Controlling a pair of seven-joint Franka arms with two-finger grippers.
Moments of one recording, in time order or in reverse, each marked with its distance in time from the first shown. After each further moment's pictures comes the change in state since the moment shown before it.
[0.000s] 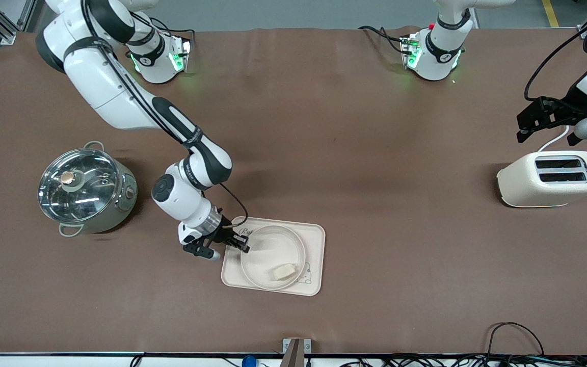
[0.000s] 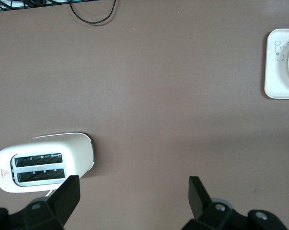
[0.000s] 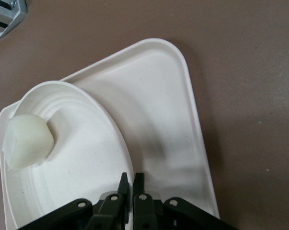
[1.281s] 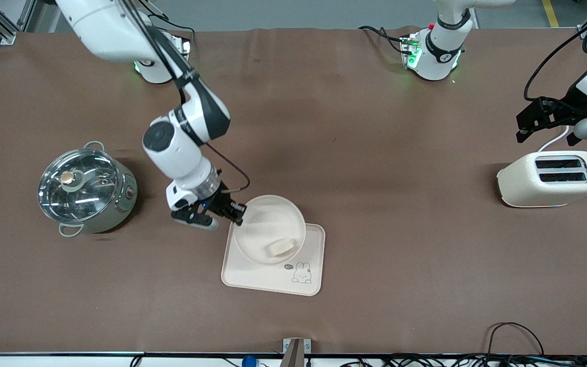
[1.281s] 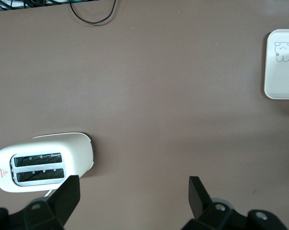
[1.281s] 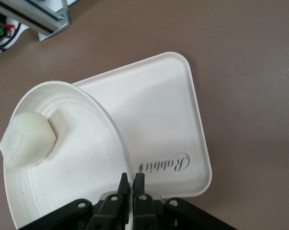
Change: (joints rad) left arm -0.002 0.000 0.000 0.000 0.000 0.001 -0.005; right arm 0.206 -0.345 -0.214 -0.115 0.000 -0.246 0.165
